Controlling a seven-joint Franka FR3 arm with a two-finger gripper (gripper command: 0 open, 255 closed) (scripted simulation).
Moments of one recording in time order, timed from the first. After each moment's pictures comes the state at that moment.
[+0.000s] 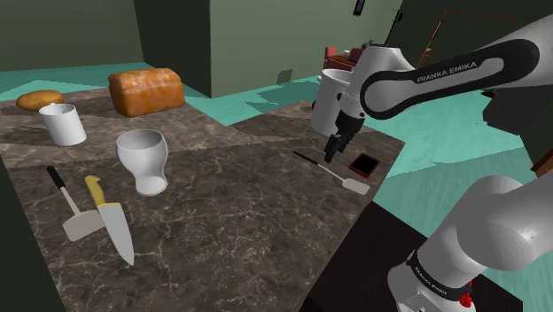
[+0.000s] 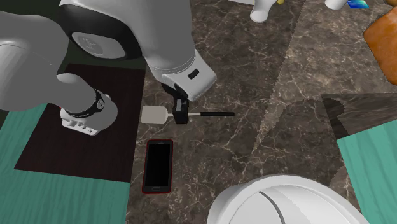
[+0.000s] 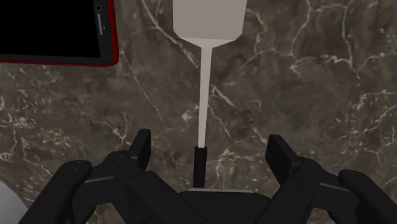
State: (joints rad) arm 0.02 -0.49 -0.10 -2.69 -0.05 2.26 -0.14
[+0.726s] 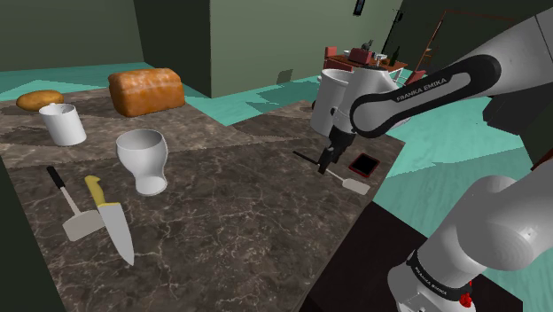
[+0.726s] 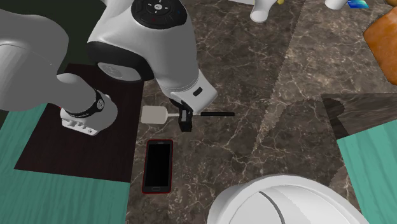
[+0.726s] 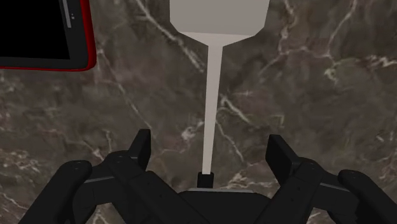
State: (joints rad) arm 0.03 -0.37 -0.12 -2.74 -0.04 2.43 -0.16
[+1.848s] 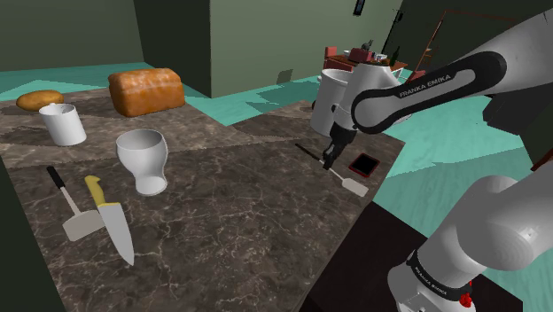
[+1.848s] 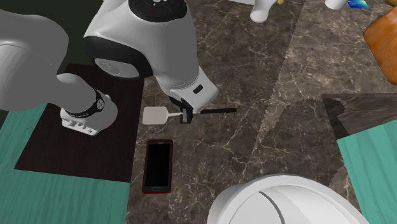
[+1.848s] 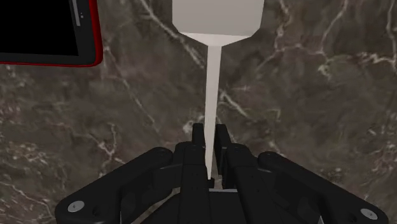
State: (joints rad) arm 0.03 -0.39 -0.11 -2.73 -0.05 2.40 -0.16
